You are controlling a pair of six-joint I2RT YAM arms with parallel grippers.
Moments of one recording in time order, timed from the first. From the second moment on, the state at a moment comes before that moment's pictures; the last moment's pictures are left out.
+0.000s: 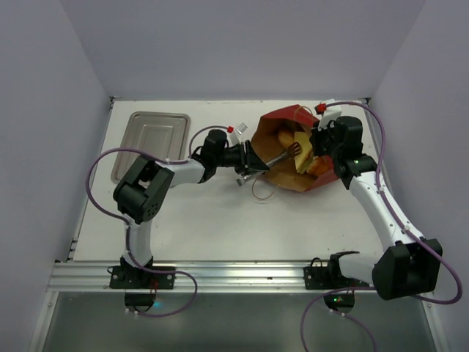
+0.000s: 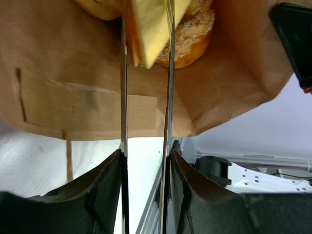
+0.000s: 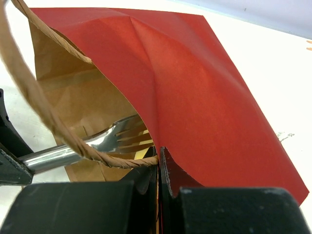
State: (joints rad) left arm -0.57 1.98 1.14 0.47 0.76 -0.99; right arm 0.16 1.22 1.03 -0.24 -0.08 -0.09
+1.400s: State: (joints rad) left arm -0.56 1.90 1.06 0.55 0.80 -1.03; right arm 0.14 1.22 1.03 -0.24 -0.10 -0.08
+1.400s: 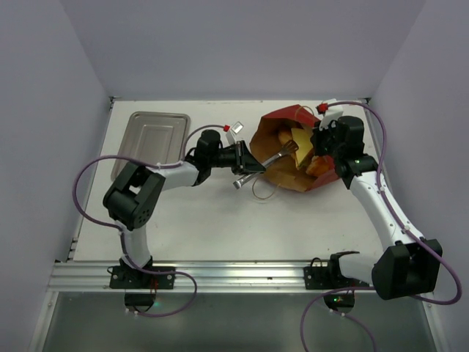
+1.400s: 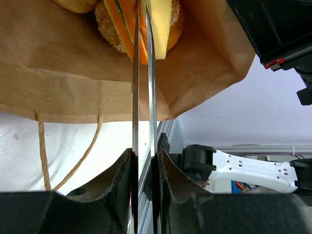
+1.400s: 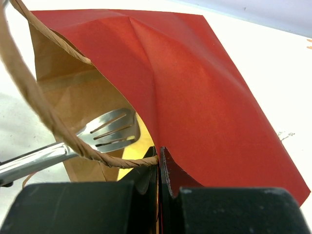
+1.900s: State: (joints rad) left arm -0.55 1.75 0.97 0.40 0.75 -0.92; right arm 0.14 1.22 1.03 -0.24 -0.10 -0.08
